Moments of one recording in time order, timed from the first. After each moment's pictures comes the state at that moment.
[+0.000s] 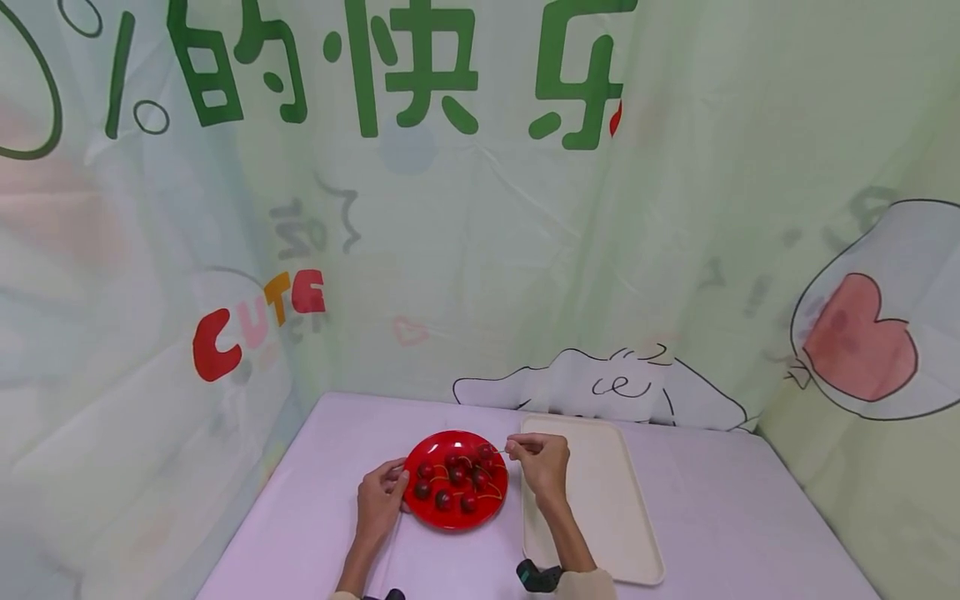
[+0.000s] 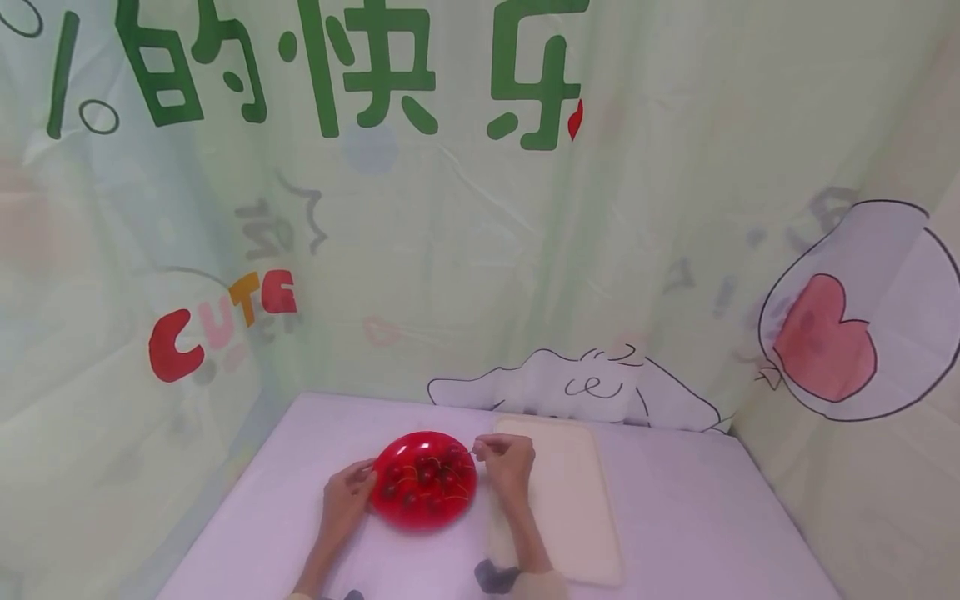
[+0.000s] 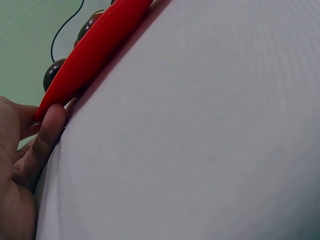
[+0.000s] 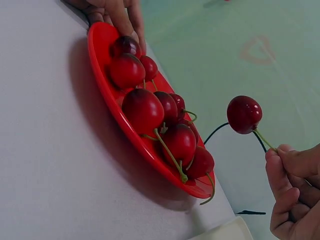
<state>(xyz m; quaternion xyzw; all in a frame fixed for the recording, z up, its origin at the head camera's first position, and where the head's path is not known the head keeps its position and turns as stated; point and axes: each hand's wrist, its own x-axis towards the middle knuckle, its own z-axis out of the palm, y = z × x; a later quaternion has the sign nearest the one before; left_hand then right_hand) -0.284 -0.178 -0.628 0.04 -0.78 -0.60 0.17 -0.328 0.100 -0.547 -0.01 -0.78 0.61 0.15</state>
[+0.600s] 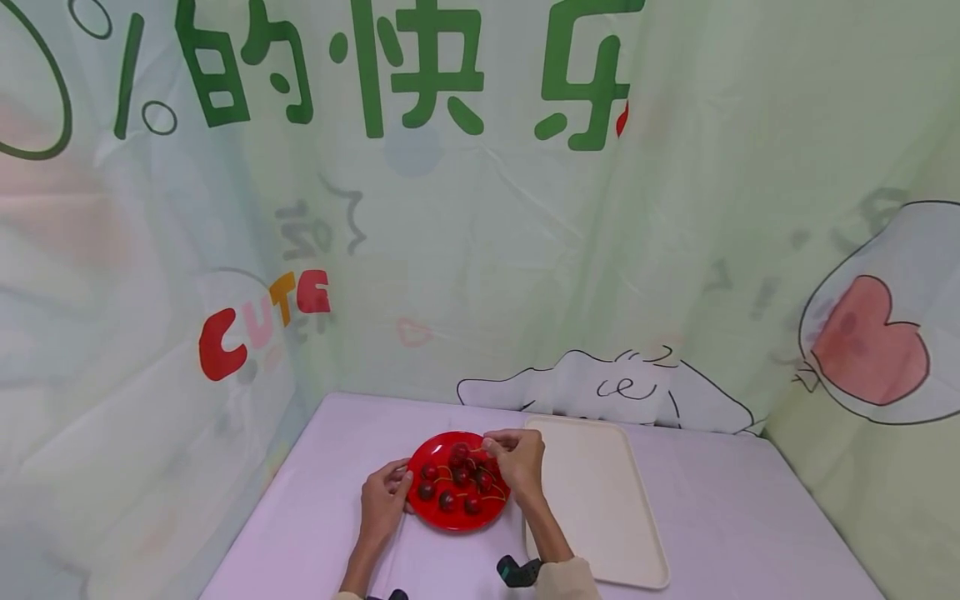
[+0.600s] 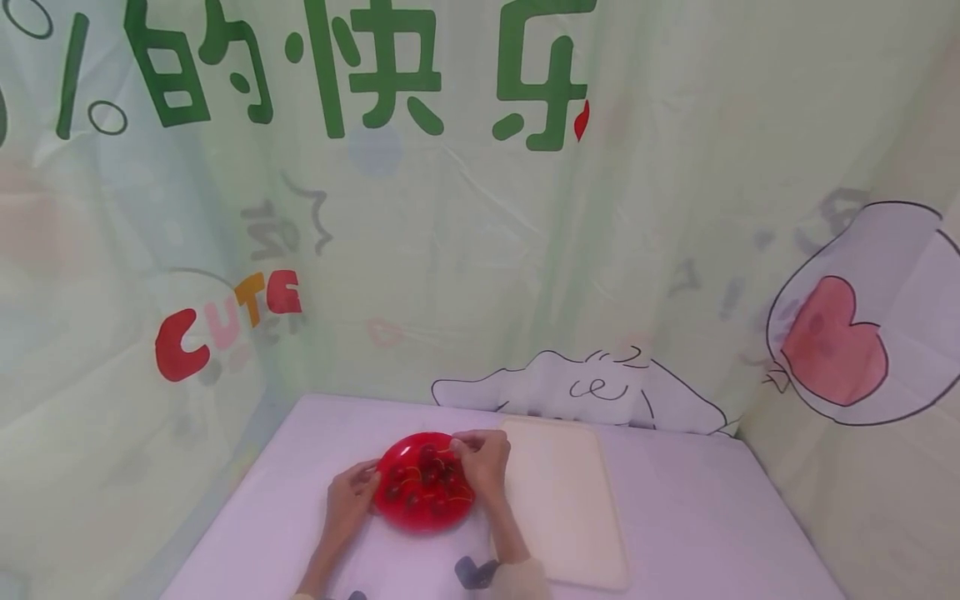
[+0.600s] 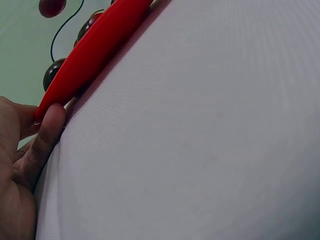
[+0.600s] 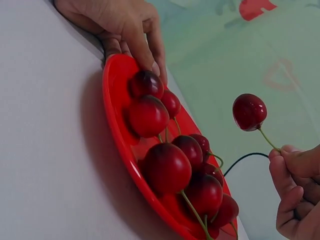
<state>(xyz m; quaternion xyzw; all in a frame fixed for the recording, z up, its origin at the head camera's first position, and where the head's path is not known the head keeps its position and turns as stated) -0.285 -0.180 -0.629 0.04 -0.78 -0.61 0.16 -0.334 0.058 -0.546 0.02 -0.79 0.60 0.14</state>
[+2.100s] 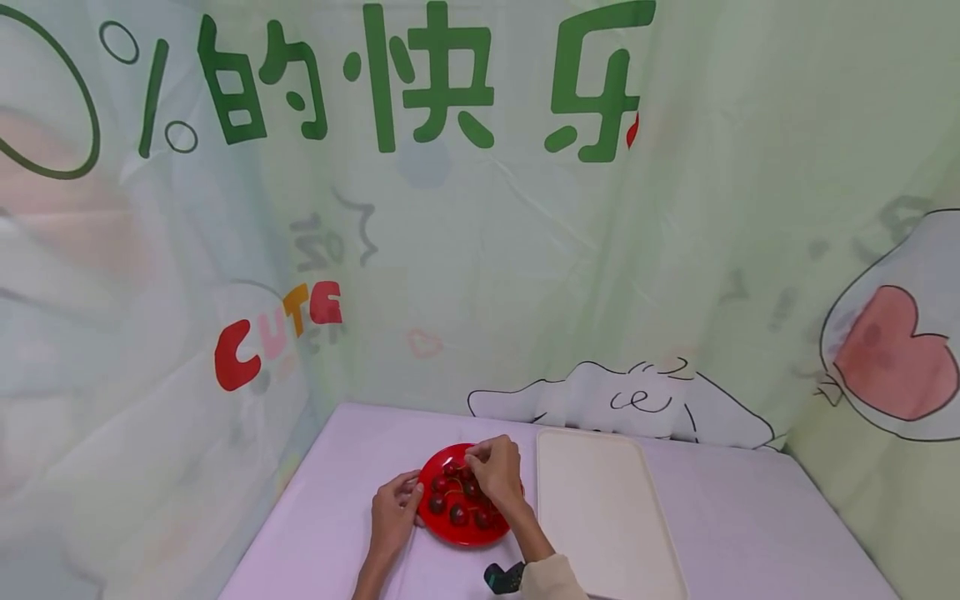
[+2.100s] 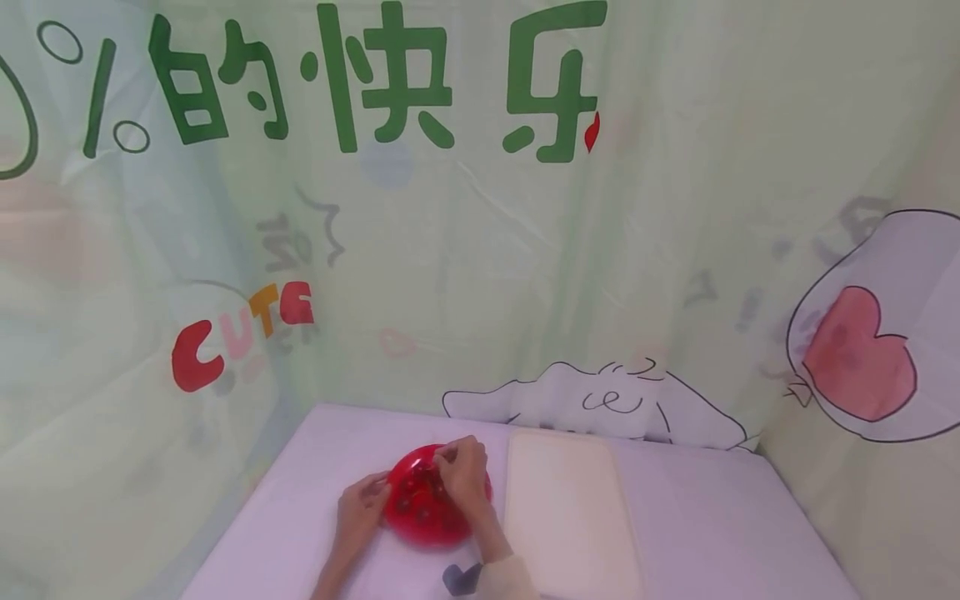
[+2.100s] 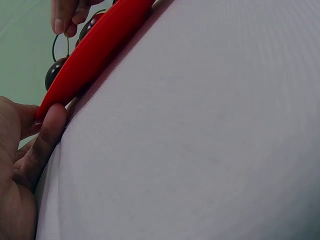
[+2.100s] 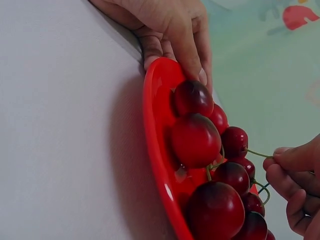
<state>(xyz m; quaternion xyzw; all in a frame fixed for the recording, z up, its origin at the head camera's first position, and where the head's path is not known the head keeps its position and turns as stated) -0.289 -0.180 -0.634 0.05 -0.79 -0.60 0.16 -0.353 0.015 -0.558 0.11 -0.86 0.48 0.14</state>
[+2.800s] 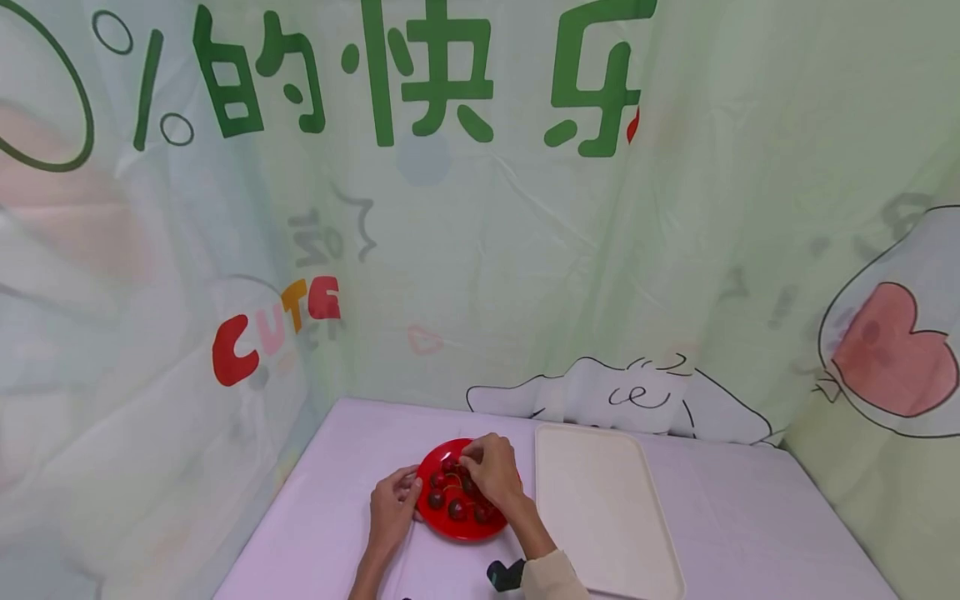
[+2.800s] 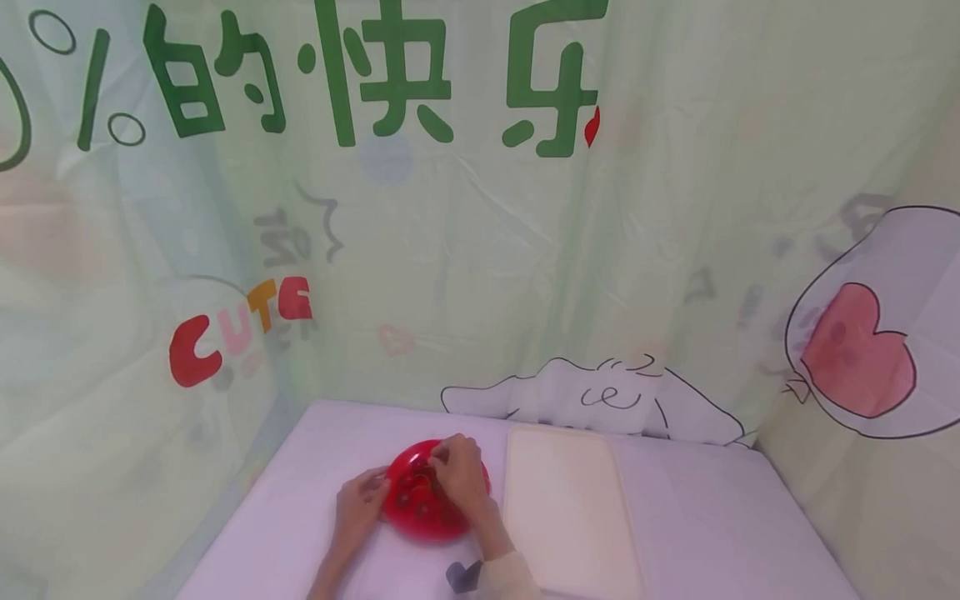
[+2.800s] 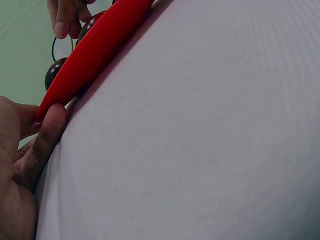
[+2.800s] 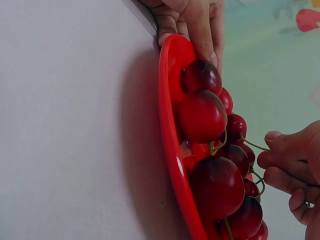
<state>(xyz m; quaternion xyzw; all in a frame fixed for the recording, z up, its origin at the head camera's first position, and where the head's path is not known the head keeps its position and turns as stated) -0.286 -0.179 -0.633 0.01 -0.77 -0.61 0.20 -0.352 0.020 -0.561 0.20 -0.88 0.42 0.12</state>
